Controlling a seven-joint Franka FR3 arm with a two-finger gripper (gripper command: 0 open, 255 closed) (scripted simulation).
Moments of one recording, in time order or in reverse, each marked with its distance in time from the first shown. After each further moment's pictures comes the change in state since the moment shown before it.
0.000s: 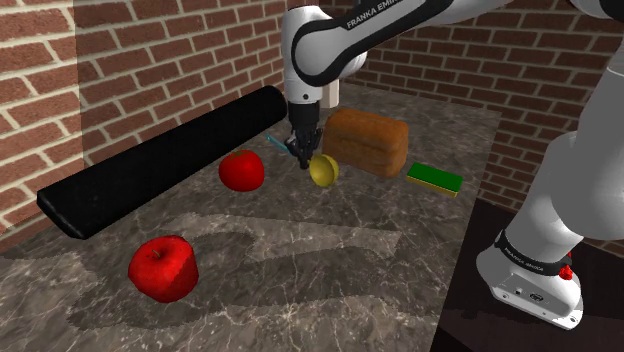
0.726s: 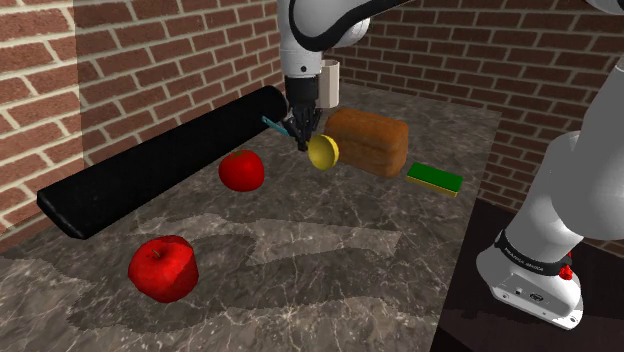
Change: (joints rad) arm -0.002 -0.040 -0.002 0.099 -0.006 -0.138 0.023
